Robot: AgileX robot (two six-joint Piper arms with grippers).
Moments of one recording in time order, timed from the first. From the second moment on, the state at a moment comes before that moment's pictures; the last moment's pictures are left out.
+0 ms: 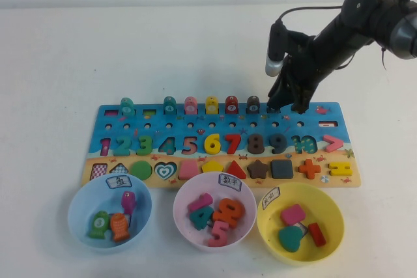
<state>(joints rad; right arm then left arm) 0.26 2.35 -2.07 0.52 1.12 -1.32 0.06 -0.01 0.03 -0.11 0.37 0.22</state>
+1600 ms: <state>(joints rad) 0.26 2.35 -2.07 0.49 1.15 -1.39 0.06 -0.01 0.03 -0.11 0.37 0.22</state>
